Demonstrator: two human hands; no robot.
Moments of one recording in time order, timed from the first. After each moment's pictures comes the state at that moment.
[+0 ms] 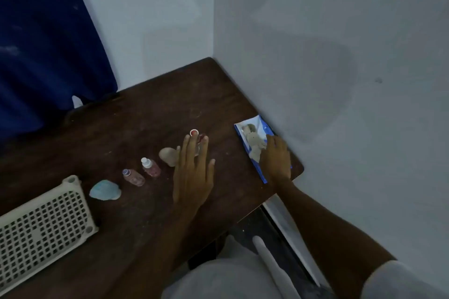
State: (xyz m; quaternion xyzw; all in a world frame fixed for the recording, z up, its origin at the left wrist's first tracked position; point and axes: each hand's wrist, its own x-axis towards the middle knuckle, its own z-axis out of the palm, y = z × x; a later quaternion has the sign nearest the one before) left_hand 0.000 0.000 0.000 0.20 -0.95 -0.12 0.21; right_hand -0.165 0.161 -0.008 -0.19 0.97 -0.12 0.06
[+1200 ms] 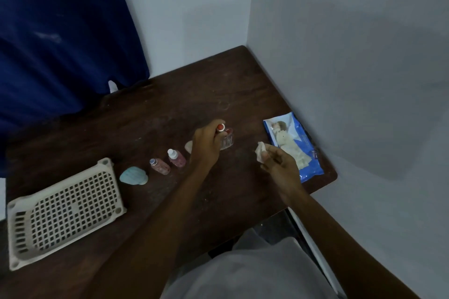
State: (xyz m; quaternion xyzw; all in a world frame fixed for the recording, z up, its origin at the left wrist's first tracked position) left_hand -0.059 -0.059 0.014 0.29 -0.85 -0.40 0.19; right_hand -0.131 0.133 0.016 0.00 0.72 -0.61 0.32
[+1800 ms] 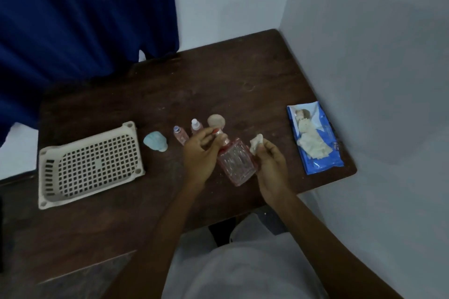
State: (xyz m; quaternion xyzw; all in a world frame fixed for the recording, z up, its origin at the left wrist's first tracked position) left_hand 0.045 -0.020 0.051 0.43 -0.64 -0.59 0.24; right_hand -0.053 0.098 0.013 0.09 0.62 -0.69 0.36
